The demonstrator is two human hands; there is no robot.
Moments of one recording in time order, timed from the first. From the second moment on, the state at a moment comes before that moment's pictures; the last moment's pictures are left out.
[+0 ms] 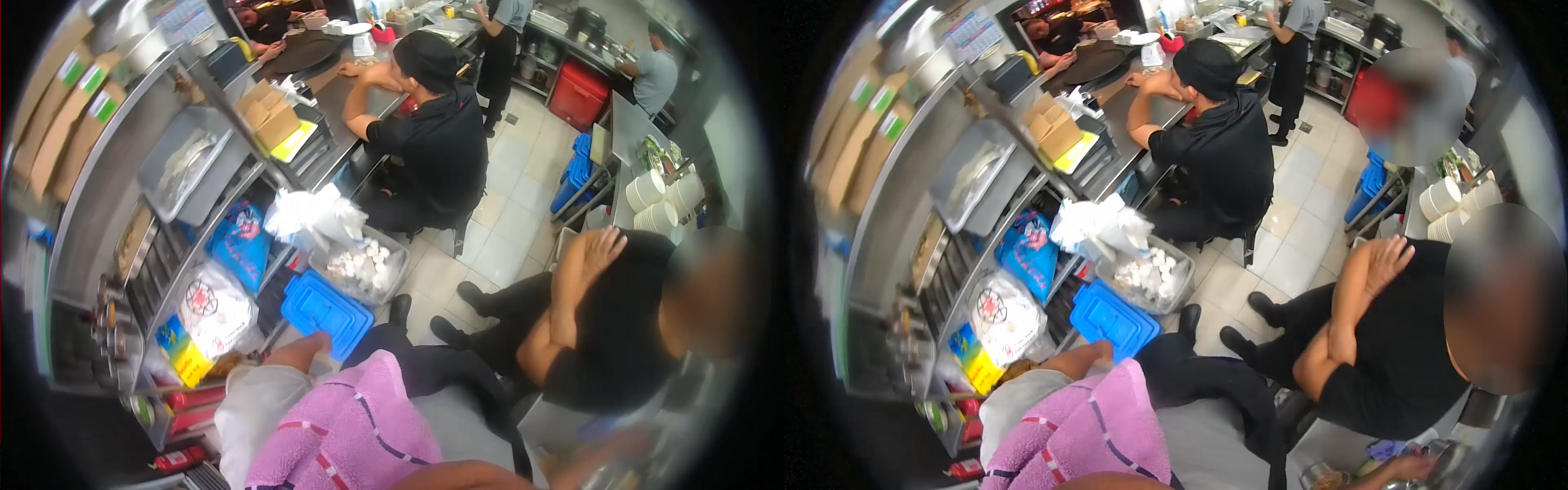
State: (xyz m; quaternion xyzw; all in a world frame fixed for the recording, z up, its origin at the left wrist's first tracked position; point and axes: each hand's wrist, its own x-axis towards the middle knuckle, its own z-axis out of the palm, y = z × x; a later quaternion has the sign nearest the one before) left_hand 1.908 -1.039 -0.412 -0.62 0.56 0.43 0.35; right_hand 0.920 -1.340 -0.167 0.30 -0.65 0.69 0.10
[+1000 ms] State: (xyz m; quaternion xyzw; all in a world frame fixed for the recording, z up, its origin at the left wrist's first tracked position) left_hand 2.022 -1.332 -0.355 -0.64 0.57 0.51 -0.07; right_hand 1.651 -1.685 -0.174 0.87 -0.44 -0.12 -0.20
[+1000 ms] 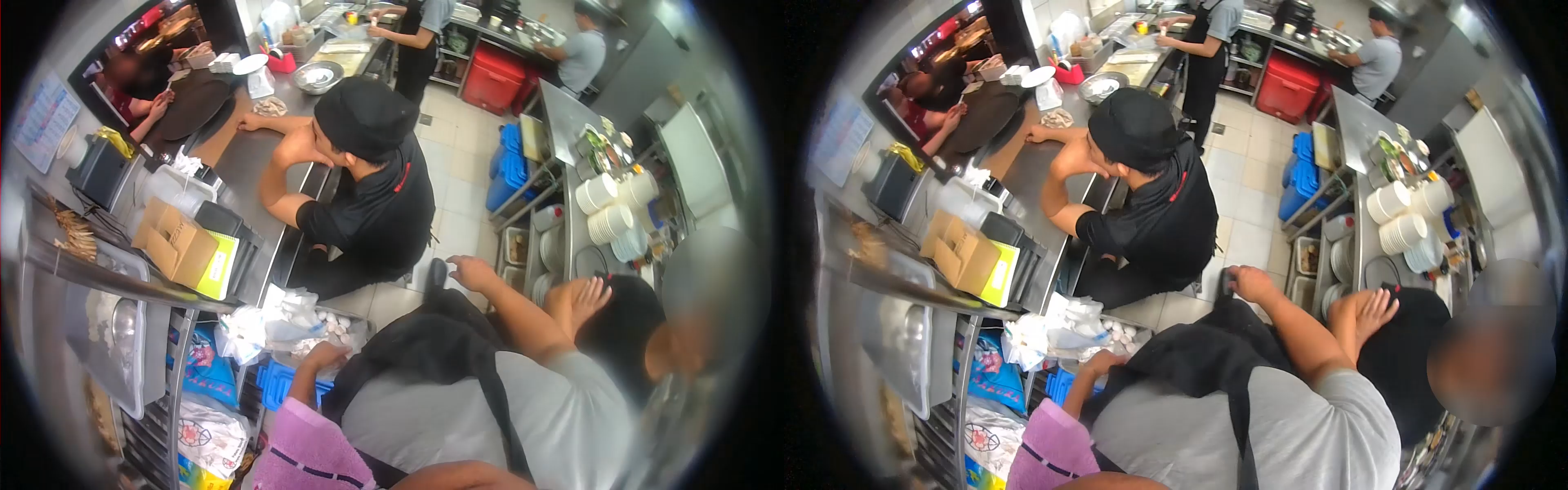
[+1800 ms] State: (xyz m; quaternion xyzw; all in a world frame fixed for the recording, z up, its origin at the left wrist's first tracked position) left_hand 1.776 -1.979 0.081 -0.48 0.64 0.41 -0.45; right_hand 1.329 -2.140 -0.412 0.77 -0.48 -0.18 -0.37
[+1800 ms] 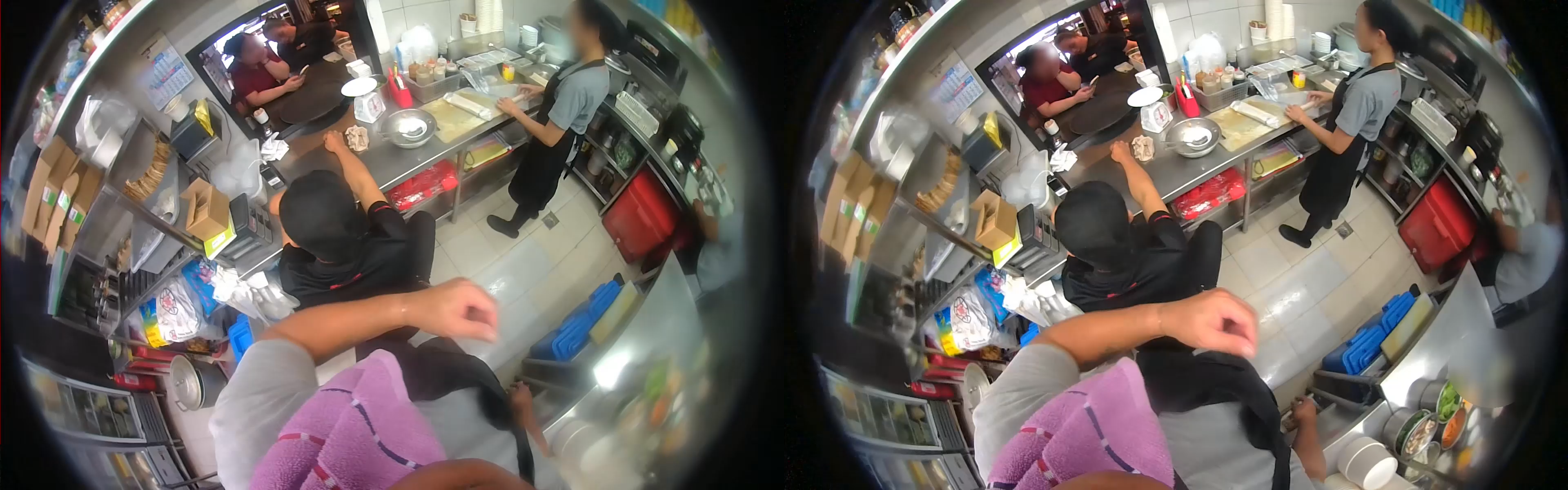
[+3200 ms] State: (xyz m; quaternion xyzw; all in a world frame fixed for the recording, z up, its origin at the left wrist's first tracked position) left_hand 1.757 -2.525 0.198 -0.06 0.93 0.13 -0.35; right_hand 1.555 -2.659 -0.393 0.87 -0.36 -0.13 -0.32
